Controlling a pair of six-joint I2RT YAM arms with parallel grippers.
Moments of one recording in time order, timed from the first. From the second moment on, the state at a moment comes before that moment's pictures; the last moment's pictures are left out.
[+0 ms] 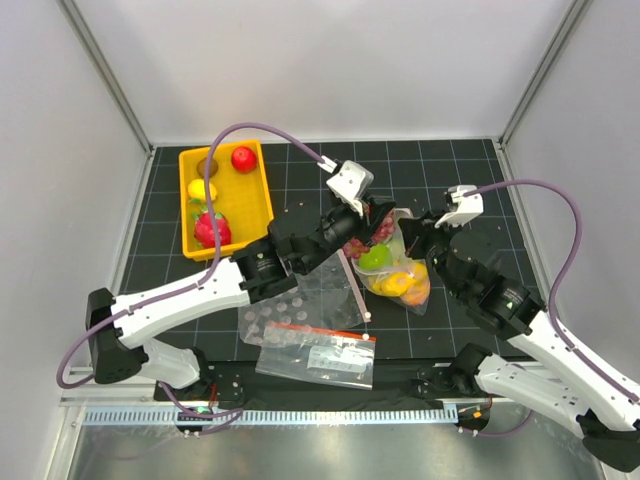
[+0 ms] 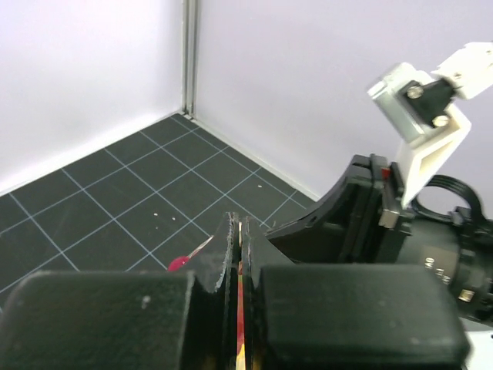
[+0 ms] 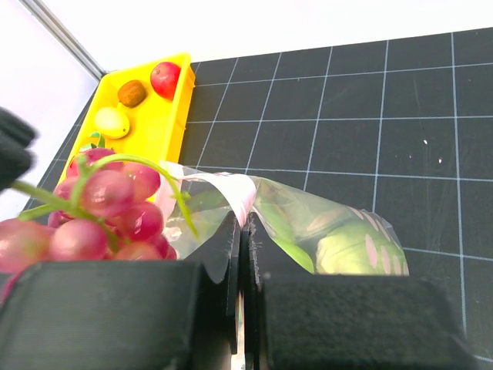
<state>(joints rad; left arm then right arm) -1.14 1.39 1.33 0.18 -0.27 -0.13 0.78 0.73 0.87 -0.29 0.48 0.41</state>
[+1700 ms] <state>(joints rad) -1.03 1.59 1.30 0.30 -0.17 -0.27 0.78 0.62 0.78 -0.22 0.59 0.45</state>
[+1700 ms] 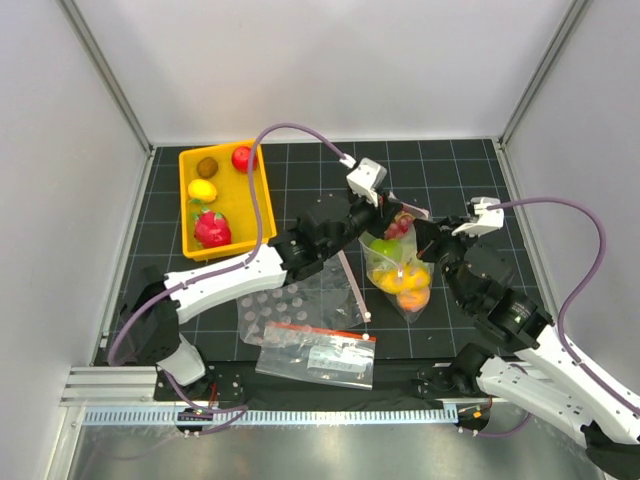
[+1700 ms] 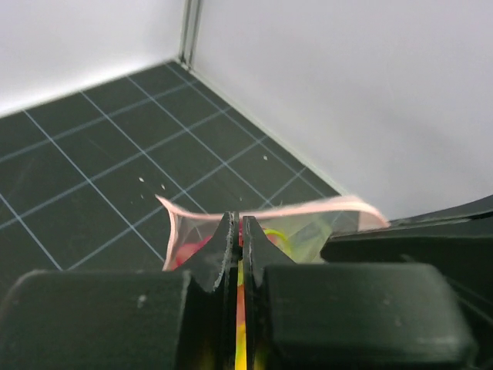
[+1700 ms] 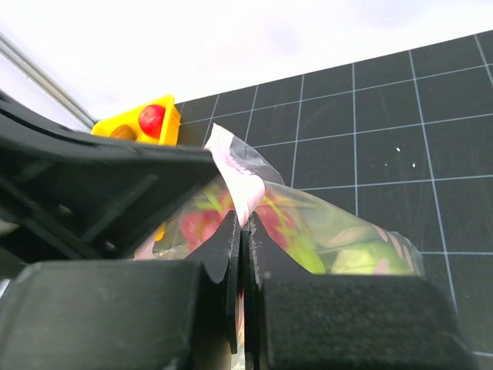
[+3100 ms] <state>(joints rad) -1.03 1.63 1.41 -0.17 -0.29 -0.21 0.78 0.63 0.77 -0.22 0.60 0.44</state>
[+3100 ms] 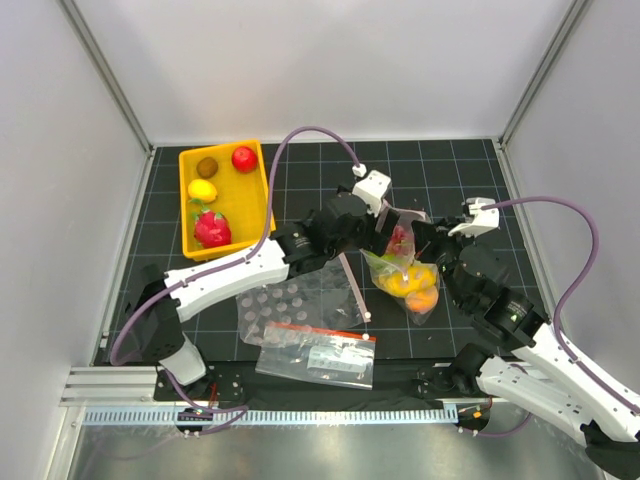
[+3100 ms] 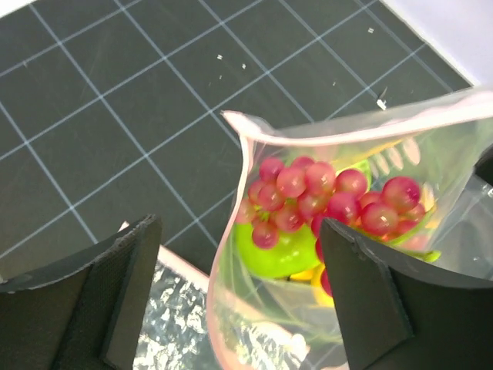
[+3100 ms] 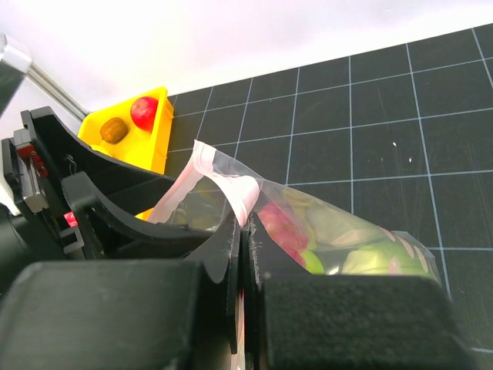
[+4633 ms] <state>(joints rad) -0.87 1.30 1.13 -0.15 -0.31 -0.26 0.78 1.06 1.34 -0.63 0.06 0.41</state>
